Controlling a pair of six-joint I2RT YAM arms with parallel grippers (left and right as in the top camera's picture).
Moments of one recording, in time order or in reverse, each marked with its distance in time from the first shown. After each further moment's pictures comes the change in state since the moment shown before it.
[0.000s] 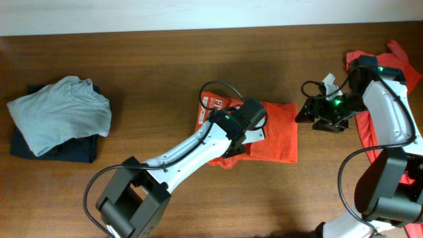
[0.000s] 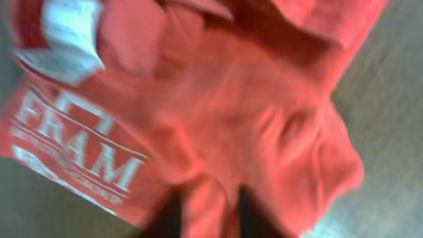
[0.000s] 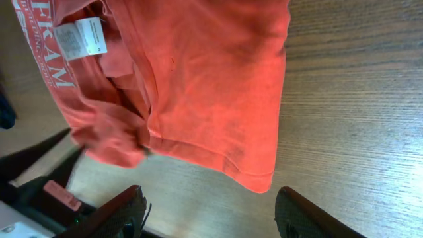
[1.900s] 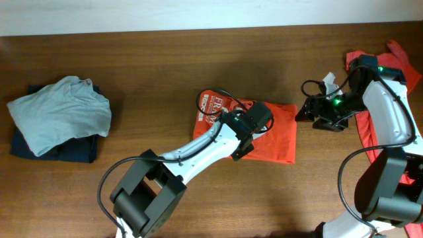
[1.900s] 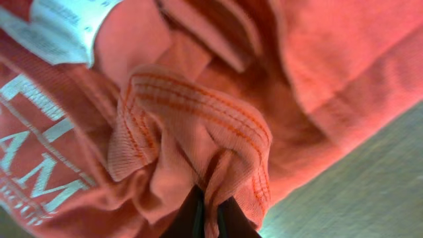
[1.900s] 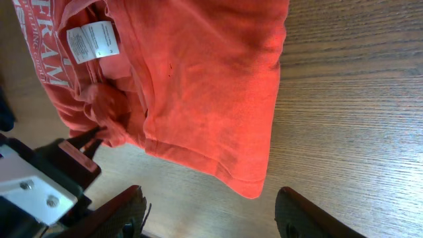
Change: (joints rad) left arm -0.030 0.090 0.025 0.061 0.006 -0.328; right arm 0.000 0.000 0.000 0.016 0.000 0.000
